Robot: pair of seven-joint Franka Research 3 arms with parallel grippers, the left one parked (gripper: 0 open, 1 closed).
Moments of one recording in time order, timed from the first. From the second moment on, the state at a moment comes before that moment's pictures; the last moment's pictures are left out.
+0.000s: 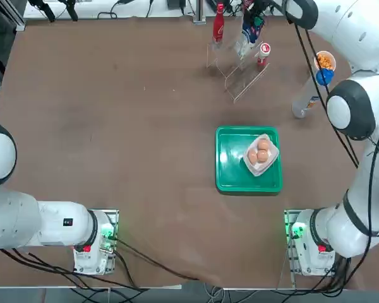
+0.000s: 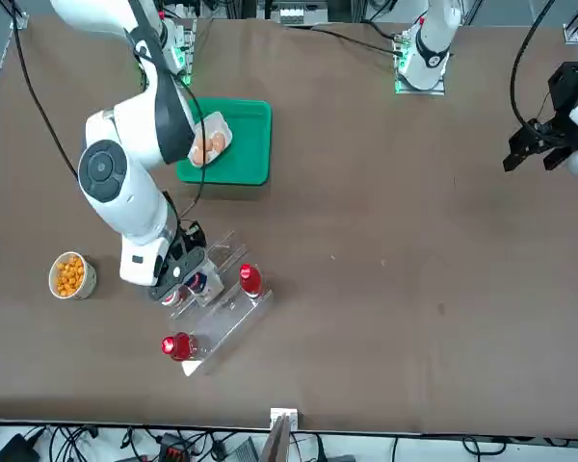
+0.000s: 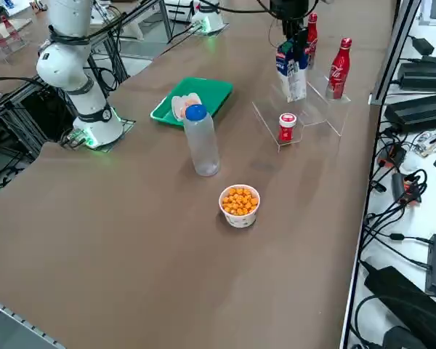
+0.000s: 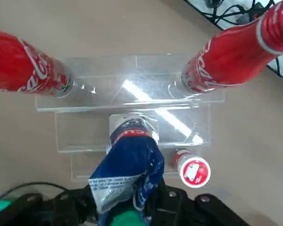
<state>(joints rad) 0.40 0.59 -0.03 -1.19 0.01 1.88 -0.24</state>
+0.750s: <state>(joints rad) 0.42 0.63 -0.03 -1.19 -0.03 1.93 -0.20</state>
